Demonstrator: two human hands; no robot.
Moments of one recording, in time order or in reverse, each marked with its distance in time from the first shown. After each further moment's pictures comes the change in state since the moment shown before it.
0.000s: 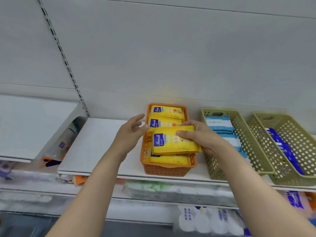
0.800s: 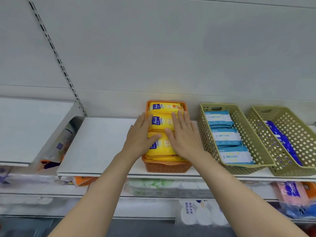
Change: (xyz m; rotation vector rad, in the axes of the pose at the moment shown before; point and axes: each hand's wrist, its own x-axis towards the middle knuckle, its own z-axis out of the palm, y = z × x) left_hand 0.021 -0.026 0.026 0.730 -0.114 0.194; right_hand -0.001 0.021 0.064 -1.017 0.301 -0.303
